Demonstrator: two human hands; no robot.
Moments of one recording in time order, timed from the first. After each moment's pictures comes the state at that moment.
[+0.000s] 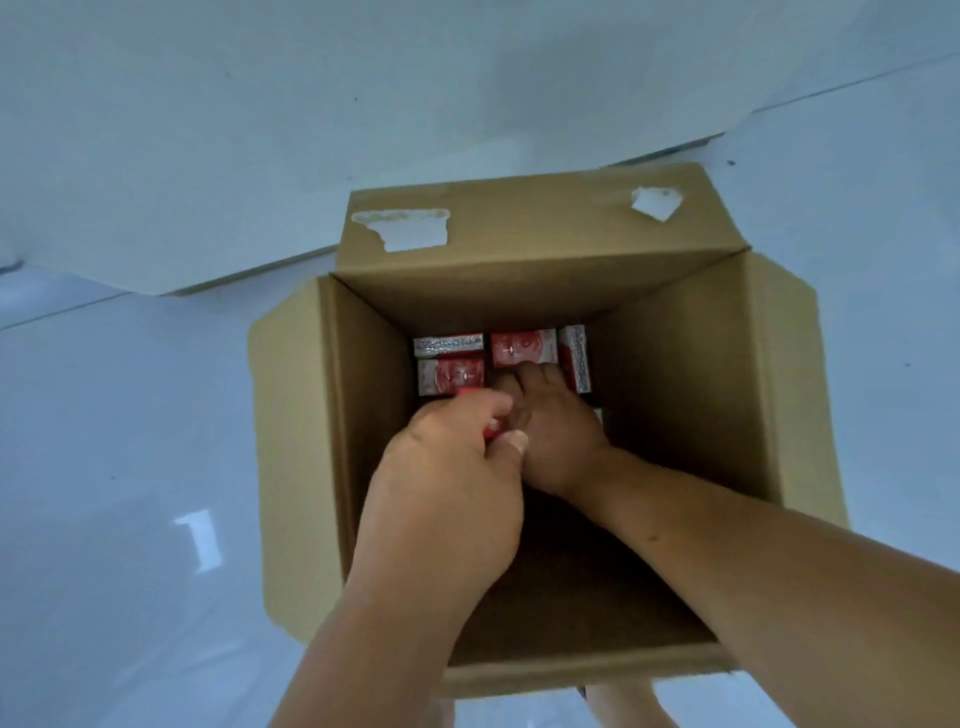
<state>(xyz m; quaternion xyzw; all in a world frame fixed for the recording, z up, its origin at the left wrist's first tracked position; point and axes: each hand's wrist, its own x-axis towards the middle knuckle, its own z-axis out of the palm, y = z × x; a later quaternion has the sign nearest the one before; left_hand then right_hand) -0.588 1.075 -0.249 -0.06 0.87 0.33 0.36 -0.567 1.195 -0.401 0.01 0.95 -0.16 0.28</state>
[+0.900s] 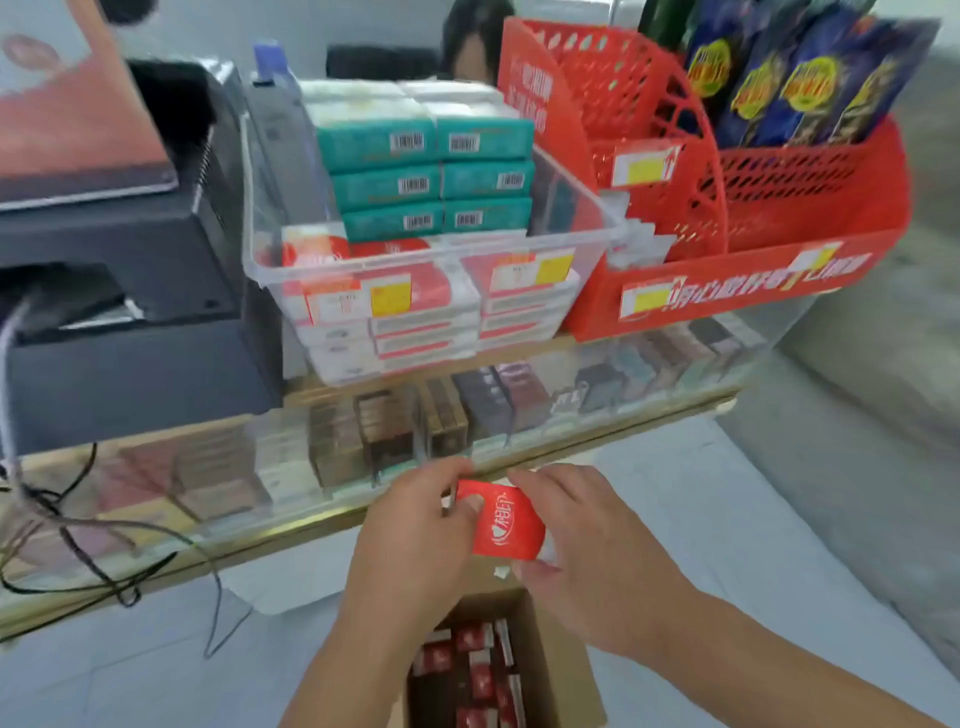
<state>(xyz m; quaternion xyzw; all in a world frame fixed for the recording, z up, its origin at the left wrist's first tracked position) -0.620 1.052 0.294 0.08 0.88 0.44 0.14 -0.557 1.214 0.279 -0.02 0.99 -0.15 -0.02</state>
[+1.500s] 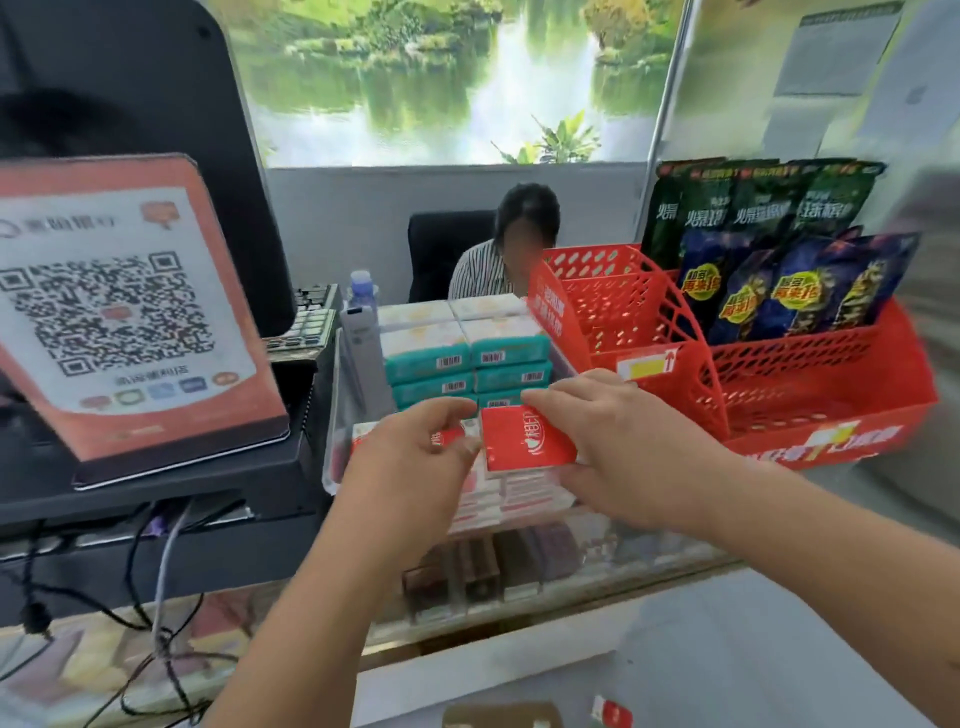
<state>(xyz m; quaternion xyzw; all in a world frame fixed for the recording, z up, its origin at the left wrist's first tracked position) -0.687 1.064 0.496 0.08 0.84 0.53 0.03 -0.673 1.267 0.507 -0.18 0.98 -0.01 -0.10</state>
